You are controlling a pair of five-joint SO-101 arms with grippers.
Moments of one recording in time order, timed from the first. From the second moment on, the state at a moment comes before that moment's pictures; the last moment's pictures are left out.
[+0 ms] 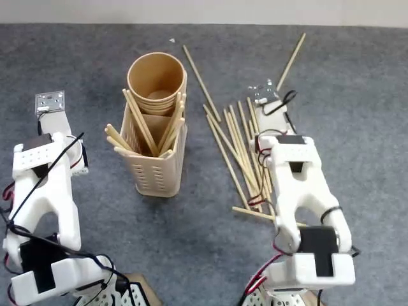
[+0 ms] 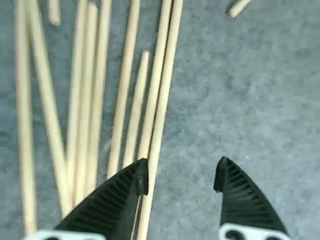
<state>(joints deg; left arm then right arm) -27.2 -8.2 35.6 54.5 -0.7 -5.2 0.0 34.0 30.9 22.5</state>
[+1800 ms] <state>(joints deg) -27.2 -8.2 35.6 54.3 -0.7 -4.3 -6.4 29.3 32.8 4.4</state>
